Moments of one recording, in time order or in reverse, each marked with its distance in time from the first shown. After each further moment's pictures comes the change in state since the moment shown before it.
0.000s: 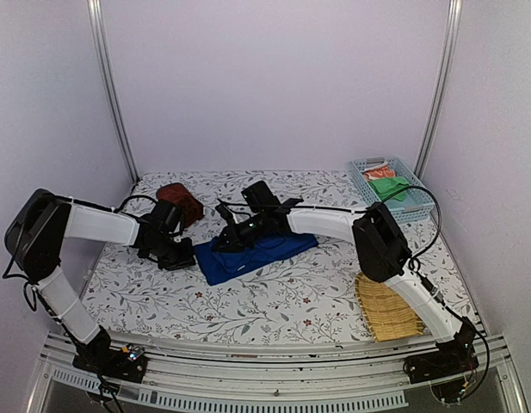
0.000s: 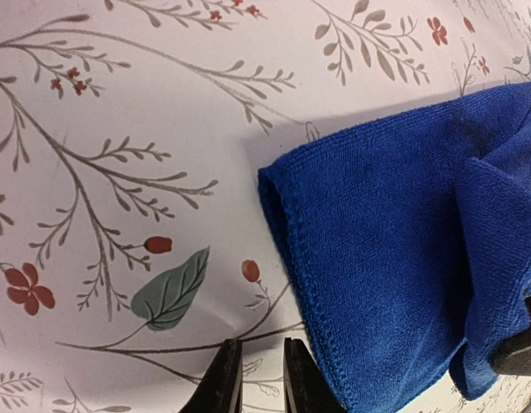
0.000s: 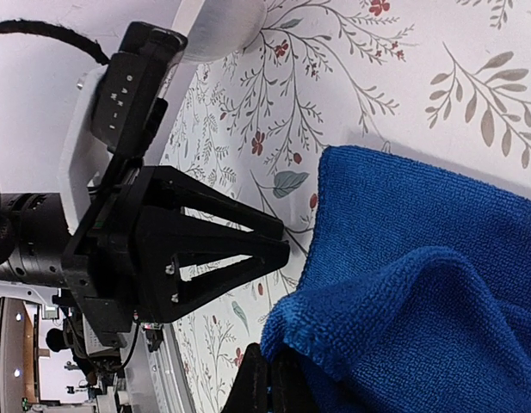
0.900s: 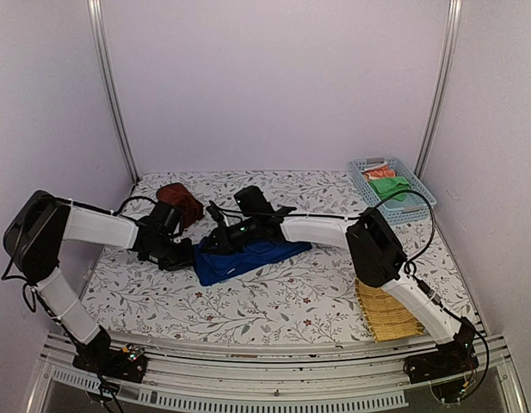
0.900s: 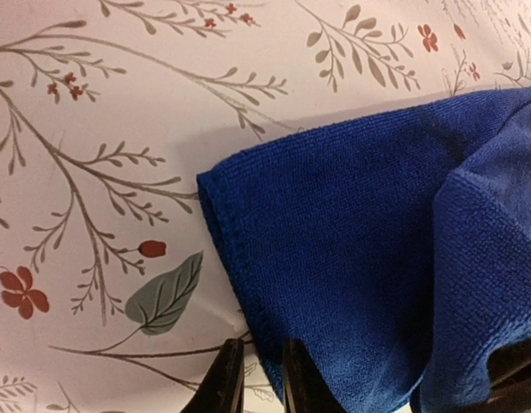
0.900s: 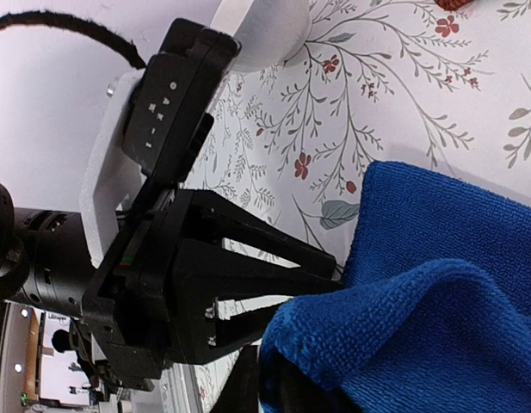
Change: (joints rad) left arm -0.003 -0.011 -0.030 0.044 -0.002 -0.008; right arm 0.043 0.035 0.002 0.166 0.008 0.079
